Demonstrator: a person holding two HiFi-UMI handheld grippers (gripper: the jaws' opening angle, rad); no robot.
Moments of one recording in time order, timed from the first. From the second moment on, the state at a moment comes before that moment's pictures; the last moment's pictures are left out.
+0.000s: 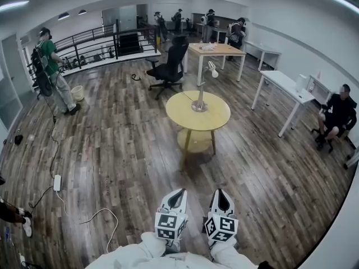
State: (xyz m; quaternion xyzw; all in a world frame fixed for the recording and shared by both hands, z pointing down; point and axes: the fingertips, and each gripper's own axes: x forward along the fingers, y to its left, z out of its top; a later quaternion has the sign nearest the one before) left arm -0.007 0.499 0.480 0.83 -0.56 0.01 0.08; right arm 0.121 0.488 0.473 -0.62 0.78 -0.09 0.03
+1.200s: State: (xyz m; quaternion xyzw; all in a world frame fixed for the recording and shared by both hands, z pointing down) left arm -0.065 0.233 0.477 0.83 -0.55 0.00 0.09; right arm 0.068 0.233 0.471 -0.63 0.77 -0.08 0.03
